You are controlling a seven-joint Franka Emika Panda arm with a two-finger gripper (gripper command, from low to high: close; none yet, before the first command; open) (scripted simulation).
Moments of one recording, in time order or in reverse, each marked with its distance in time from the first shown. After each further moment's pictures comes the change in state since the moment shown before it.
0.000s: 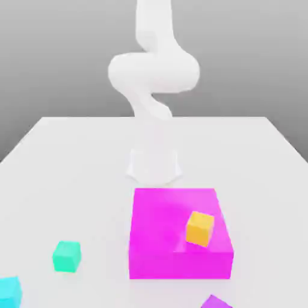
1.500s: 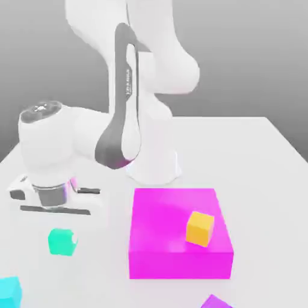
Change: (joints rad) arm -0.209 0.830 -0.131 -0.308 0.080 0.412 -0.364
